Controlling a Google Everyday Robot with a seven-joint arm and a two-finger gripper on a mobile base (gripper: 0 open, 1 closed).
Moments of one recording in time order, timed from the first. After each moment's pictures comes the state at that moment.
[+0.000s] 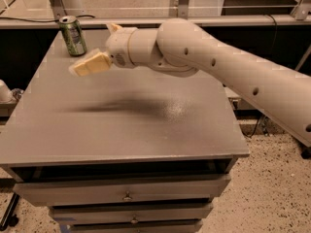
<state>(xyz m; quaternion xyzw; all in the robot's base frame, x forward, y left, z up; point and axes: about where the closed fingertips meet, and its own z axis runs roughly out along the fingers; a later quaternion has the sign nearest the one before) 0.640 0.160 0.941 -0.47 0.61 0.28 0.57</state>
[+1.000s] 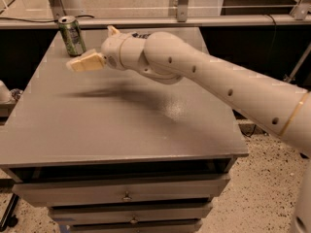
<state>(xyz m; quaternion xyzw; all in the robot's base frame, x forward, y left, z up) 0.690 0.176 0.918 -0.42 0.63 0.27 0.60</state>
